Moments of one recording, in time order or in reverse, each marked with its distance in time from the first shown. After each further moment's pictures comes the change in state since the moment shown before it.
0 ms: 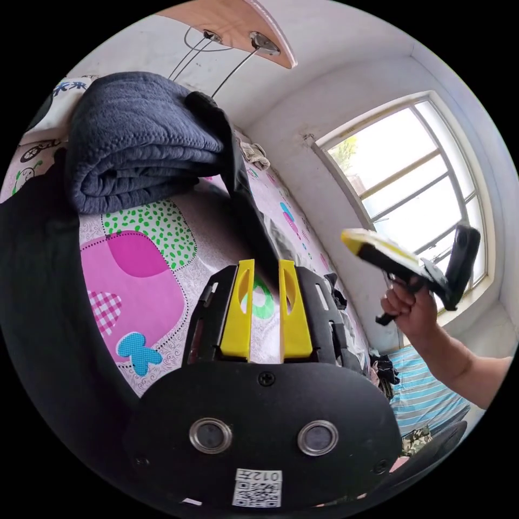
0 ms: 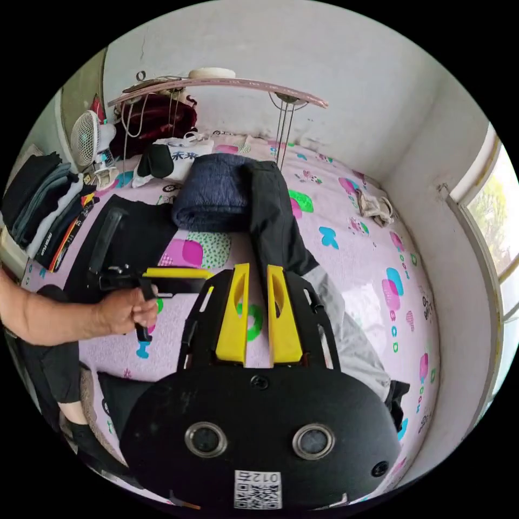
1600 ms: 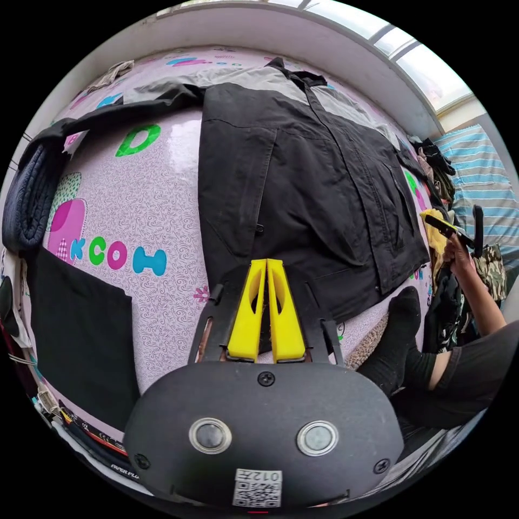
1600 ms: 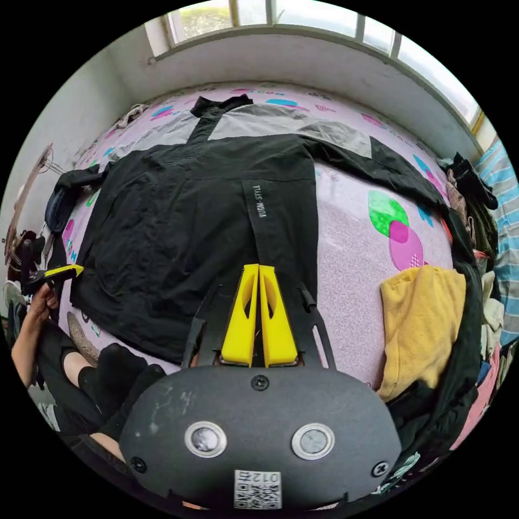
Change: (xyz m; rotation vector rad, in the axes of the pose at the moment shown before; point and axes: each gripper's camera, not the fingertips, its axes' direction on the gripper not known) left arm 0.314 0.093 0.084 -0.831 -0.318 0.671; right arm 0.069 -0.273 -0.690 -0.301 0.226 1.190
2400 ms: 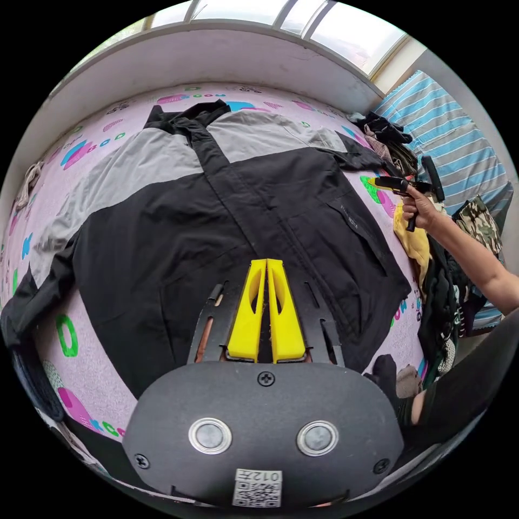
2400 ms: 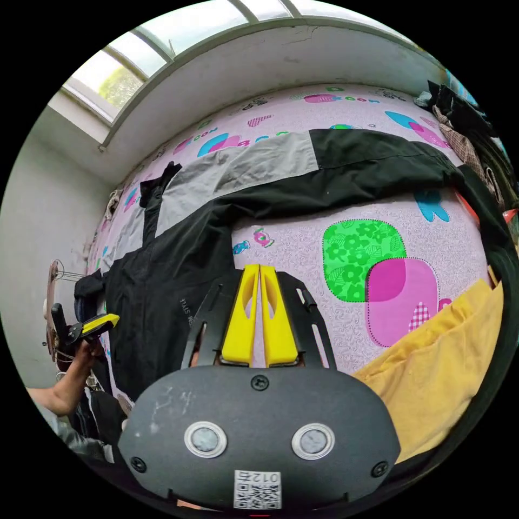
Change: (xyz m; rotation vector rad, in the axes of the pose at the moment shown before) left arm 0.132 -0.213 -0.034 0.067 0.080 0.334; right arm -0.214 -0.299 -0.231 0.074 -0.246 0.340
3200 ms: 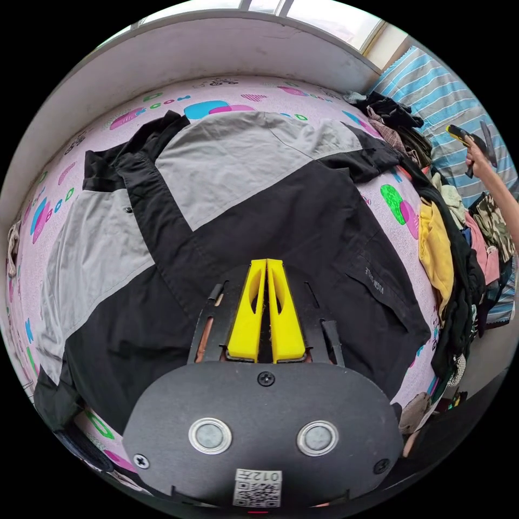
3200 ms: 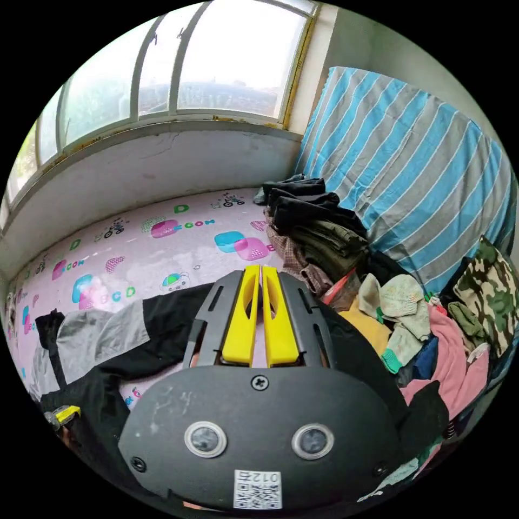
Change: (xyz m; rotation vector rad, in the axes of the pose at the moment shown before) left arm 0.058 -0.161 0.050 -0.077 -0.046 0.122; right arm -0.218 -0.169 -0.323 0.429 0.686 0.264
